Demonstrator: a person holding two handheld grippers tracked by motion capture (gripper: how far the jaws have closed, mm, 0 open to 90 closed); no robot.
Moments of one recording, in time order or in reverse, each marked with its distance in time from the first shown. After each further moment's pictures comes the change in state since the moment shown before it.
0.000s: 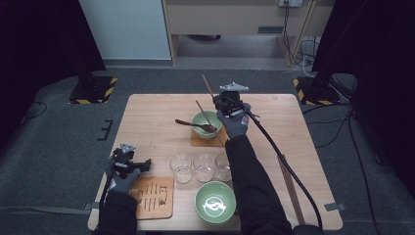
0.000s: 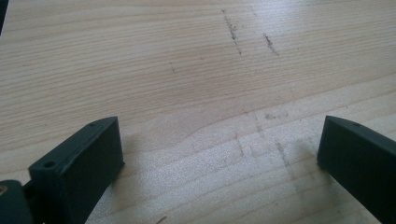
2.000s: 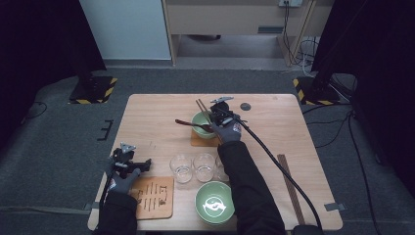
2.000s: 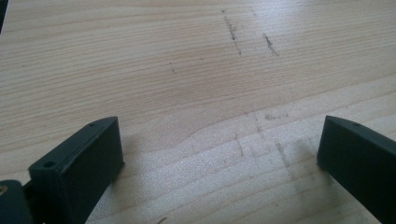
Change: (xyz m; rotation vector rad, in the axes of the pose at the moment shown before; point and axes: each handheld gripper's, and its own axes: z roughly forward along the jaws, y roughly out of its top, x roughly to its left) left arm 0.000 0.000 0.000 0.000 -0.001 0.001; right arm 0.000 -0.051 0.063 0.240 -0.003 -0.041
